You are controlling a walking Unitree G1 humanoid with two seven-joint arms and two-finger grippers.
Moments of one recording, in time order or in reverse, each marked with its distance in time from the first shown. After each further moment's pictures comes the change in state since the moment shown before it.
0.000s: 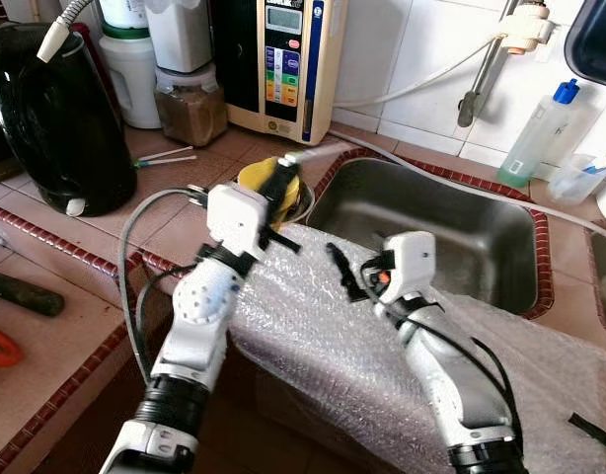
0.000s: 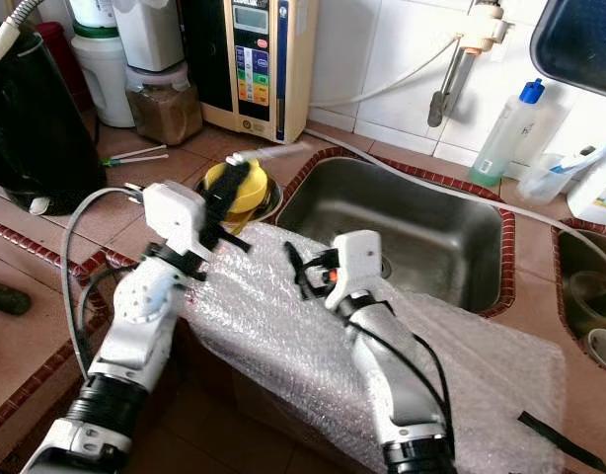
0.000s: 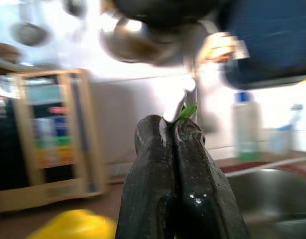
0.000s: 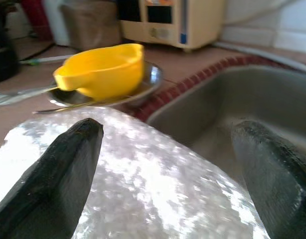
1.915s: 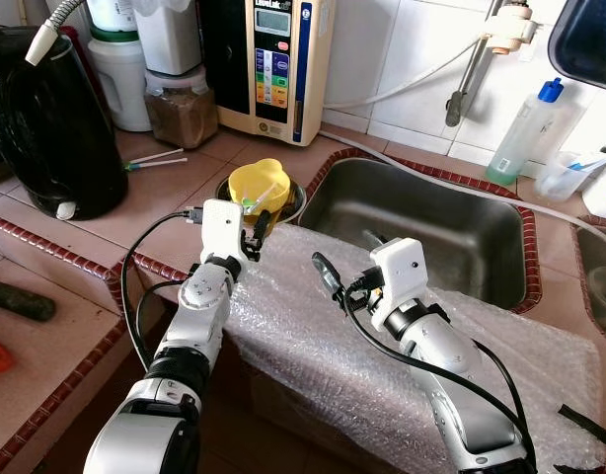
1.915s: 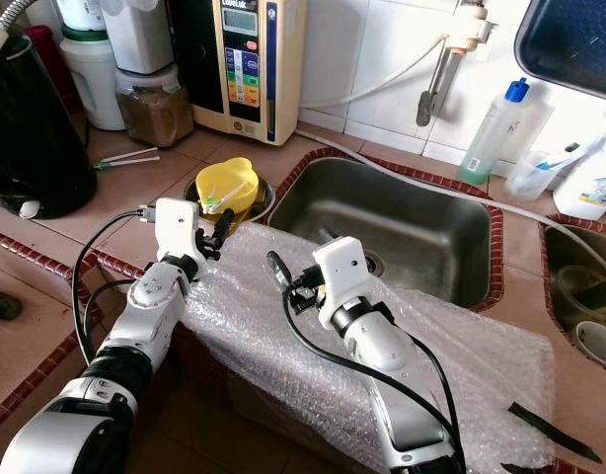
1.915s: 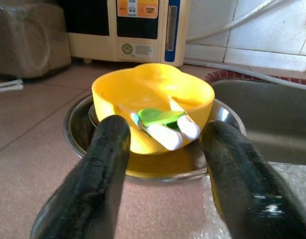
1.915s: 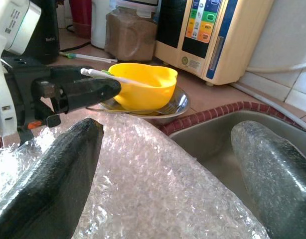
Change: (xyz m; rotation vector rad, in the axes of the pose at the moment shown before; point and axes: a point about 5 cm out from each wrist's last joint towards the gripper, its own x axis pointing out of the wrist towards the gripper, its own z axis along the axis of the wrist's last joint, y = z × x) left arm -0.021 0.059 -0.071 -0.049 0.481 0.425; right arm -0.015 0.028 0.009 -0.261 -0.064 0.157
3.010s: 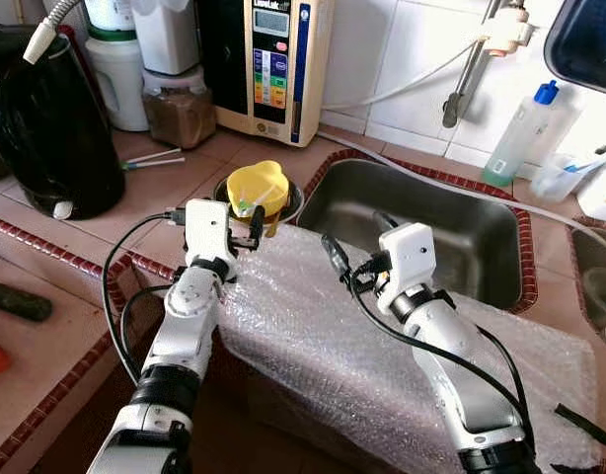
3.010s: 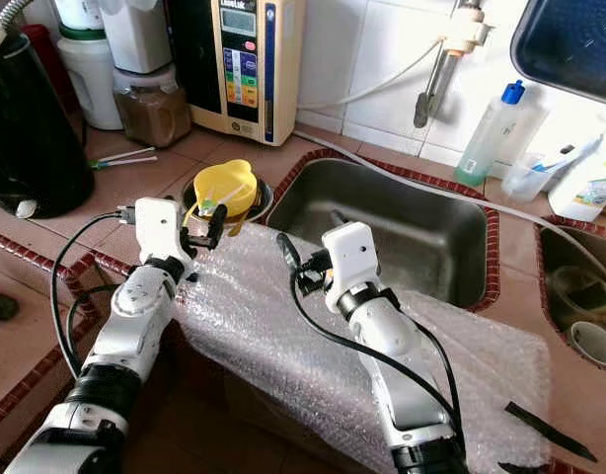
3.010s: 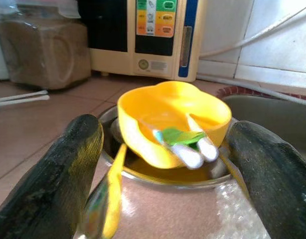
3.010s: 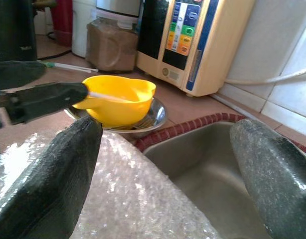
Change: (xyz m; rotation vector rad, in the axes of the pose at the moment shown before) left arm -0.010 0.004 0.009 -0.027 -0.051 0.026; right arm 0.009 -0.012 0.006 -0.027 -0.046 -0.047
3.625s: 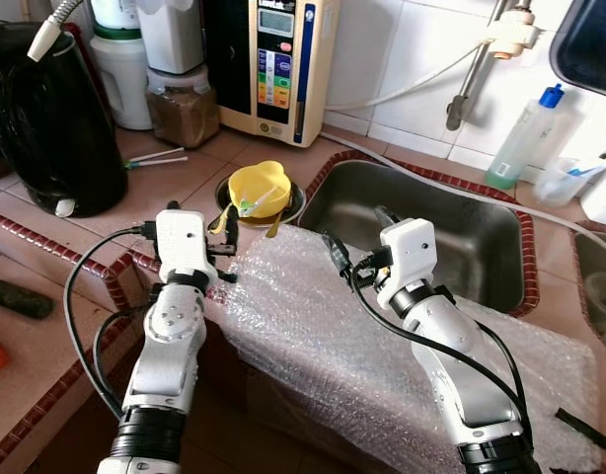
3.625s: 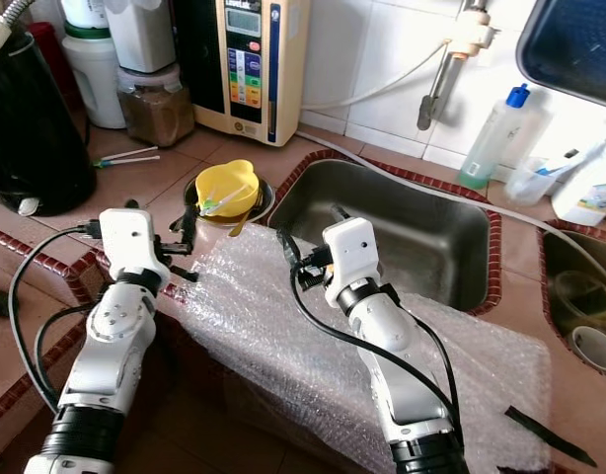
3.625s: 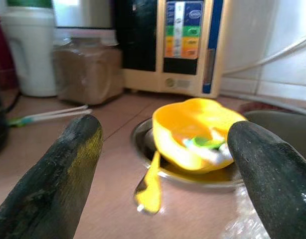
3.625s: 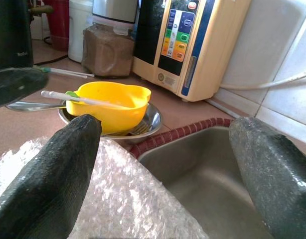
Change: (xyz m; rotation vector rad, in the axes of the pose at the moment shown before) left arm -0.026 0.009 0.013 0.047 -0.062 0.101; right arm 0.004 -0.004 0.002 0.001 -0.020 -0.014
